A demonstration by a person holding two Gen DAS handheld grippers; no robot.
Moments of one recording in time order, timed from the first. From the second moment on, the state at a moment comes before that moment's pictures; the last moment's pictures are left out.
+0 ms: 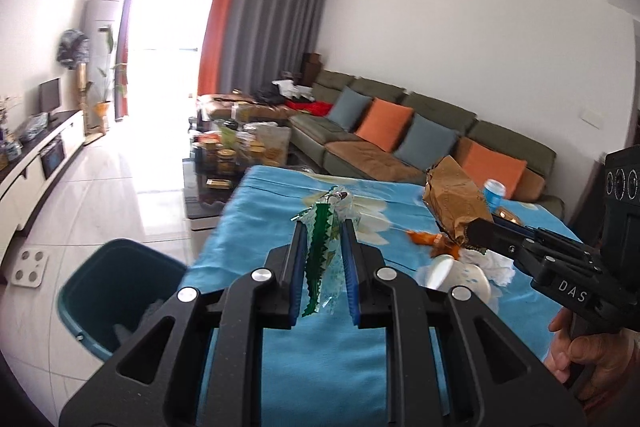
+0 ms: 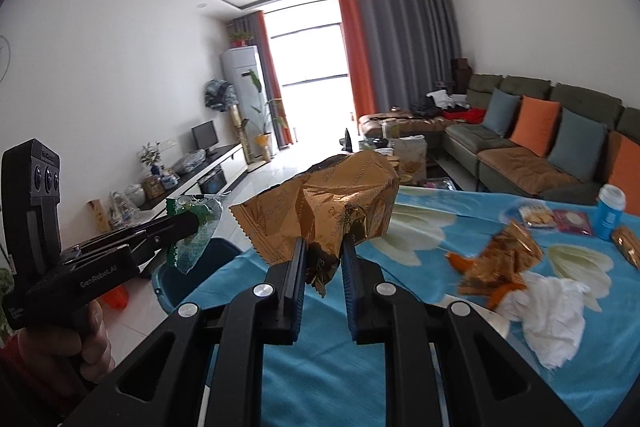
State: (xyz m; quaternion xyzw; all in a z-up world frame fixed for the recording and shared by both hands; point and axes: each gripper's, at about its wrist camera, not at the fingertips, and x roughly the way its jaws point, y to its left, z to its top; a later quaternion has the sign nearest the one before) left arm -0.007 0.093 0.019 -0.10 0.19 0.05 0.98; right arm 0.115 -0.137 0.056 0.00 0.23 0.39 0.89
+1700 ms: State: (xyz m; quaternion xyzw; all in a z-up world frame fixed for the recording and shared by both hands) left arm 0.001 0.337 -0.109 -0.22 0.30 0.28 0.89; right arm 0.134 0.174 -0.025 -0.25 0.37 0.54 0.72
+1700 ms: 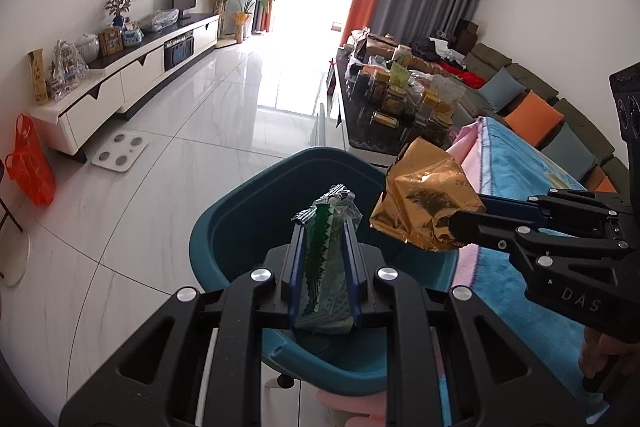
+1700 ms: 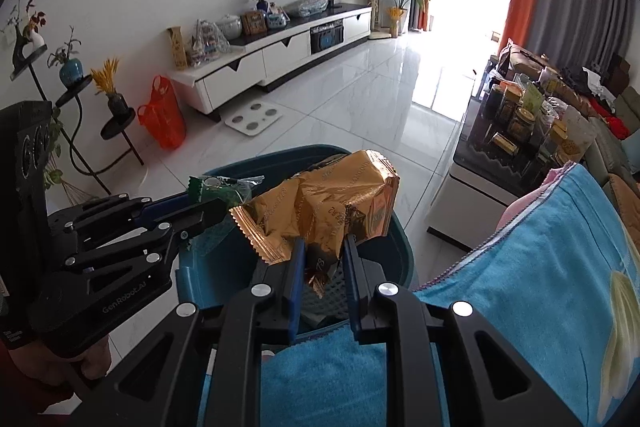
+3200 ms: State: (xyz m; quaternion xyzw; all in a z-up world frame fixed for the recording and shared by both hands) left arm -0.040 0.290 -0.034 -0.21 0.18 0.31 0.91; right arm 0.168 0.043 0.035 -0.08 0.34 0.51 0.78
